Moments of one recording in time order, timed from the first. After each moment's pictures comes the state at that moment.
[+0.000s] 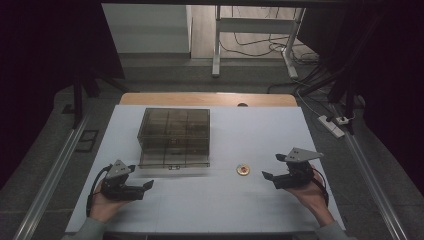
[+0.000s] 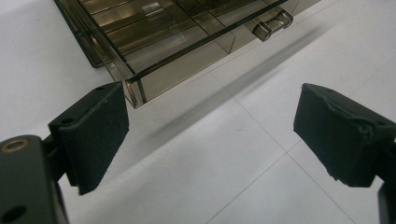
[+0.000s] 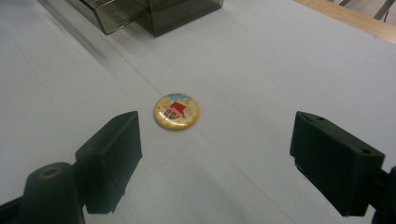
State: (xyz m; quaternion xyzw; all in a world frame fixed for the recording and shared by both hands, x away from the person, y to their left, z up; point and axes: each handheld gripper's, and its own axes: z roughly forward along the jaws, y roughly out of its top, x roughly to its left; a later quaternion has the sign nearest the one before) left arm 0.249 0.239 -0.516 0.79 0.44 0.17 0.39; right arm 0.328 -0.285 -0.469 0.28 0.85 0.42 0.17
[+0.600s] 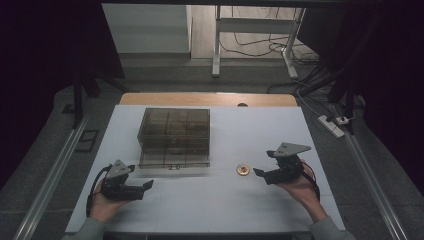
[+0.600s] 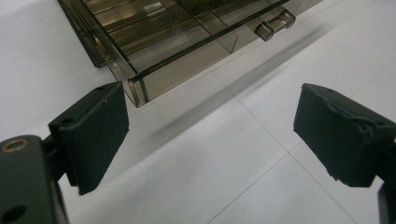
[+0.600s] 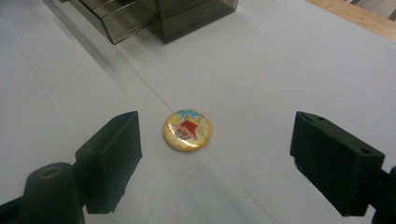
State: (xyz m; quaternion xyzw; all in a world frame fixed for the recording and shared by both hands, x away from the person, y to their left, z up) left arm 0.248 0.239 -0.516 0.79 0.44 0.17 0.39; right arm 0.341 -0.258 -0.466 0.27 0.86 0.40 0.16
